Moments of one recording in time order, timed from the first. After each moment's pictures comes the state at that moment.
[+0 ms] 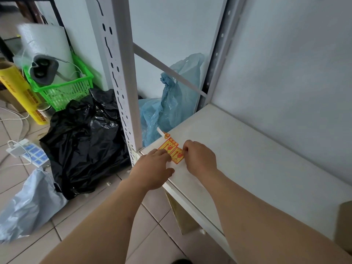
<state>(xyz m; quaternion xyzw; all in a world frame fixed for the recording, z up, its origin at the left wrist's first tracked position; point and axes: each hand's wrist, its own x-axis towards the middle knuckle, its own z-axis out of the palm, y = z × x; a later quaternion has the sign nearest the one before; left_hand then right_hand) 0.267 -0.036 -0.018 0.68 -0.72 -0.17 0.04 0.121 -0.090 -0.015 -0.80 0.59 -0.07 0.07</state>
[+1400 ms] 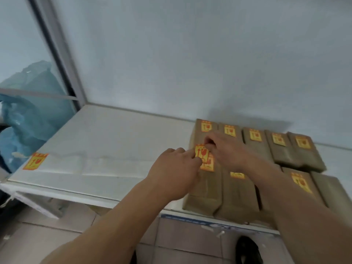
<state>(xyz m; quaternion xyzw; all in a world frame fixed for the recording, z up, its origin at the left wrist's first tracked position) -0.042 0.110 0.105 0.25 -0.96 -0.01 0.09 -0.229 0.135 0.121 -0.66 0.73 -0.11 0.12</state>
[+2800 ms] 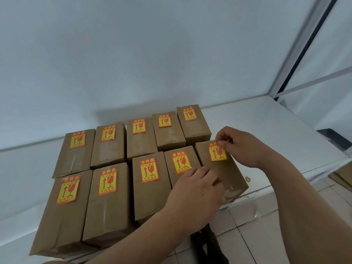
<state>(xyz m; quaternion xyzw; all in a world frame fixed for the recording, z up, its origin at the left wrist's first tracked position) -0.316 0.276 0.042 -0.04 -0.99 -0.04 0.15 -0.497 0.357 0.092 -0.42 0.85 -0.26 0.18</state>
